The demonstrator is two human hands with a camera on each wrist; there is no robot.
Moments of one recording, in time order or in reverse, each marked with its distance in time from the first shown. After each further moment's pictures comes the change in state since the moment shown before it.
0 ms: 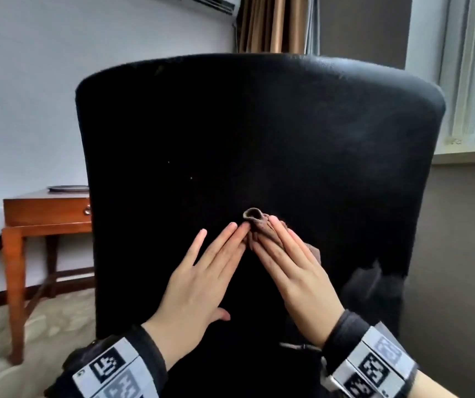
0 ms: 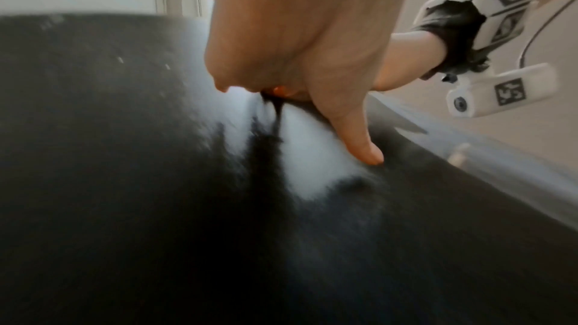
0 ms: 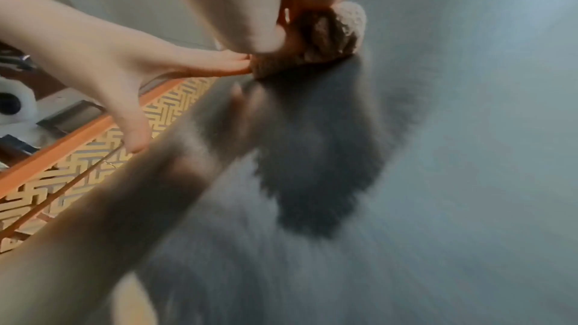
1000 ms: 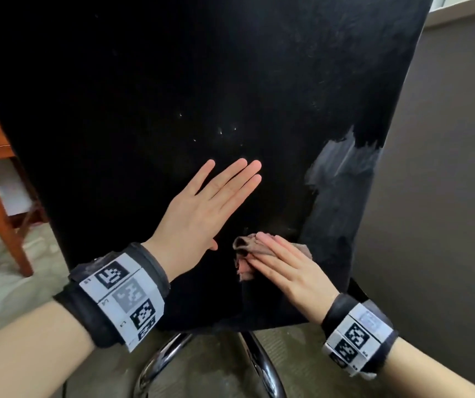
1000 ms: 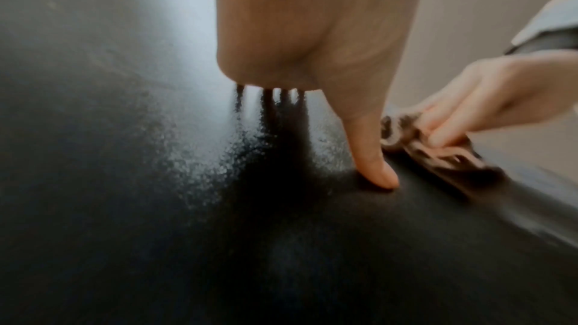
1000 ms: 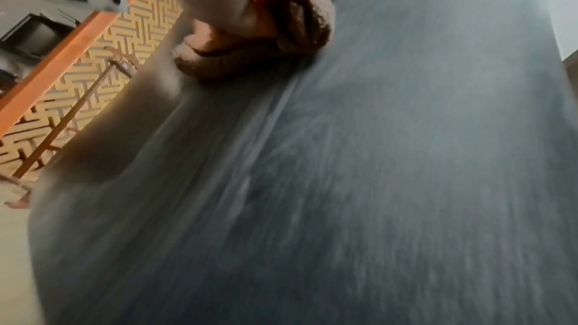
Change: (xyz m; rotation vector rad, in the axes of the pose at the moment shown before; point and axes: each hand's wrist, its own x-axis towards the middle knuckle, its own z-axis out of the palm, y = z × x) left_hand -0.010 0.077 0.023 0.065 -0.162 0.233; right_hand -0.192 -0.022 0.045 0.545 -0.336 0.156
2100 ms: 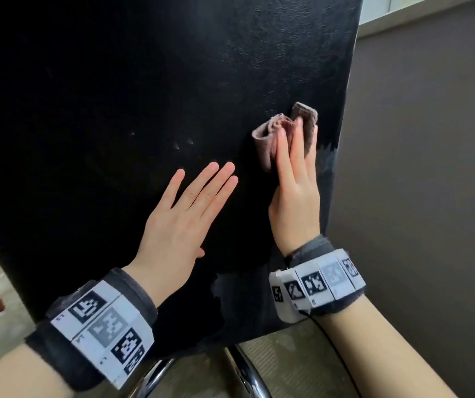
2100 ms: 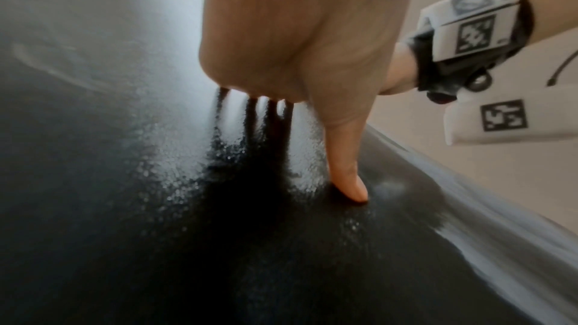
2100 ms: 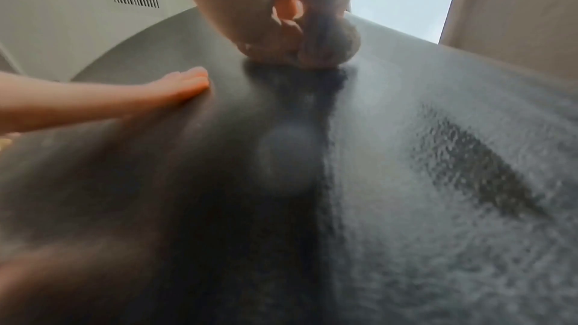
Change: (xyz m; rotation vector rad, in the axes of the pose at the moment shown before) left_hand 0.022 0.023 -0.013 -0.047 0.034 -0.088; right_hand 0.079 0.018 -0.086 -0.283 0.788 0.342
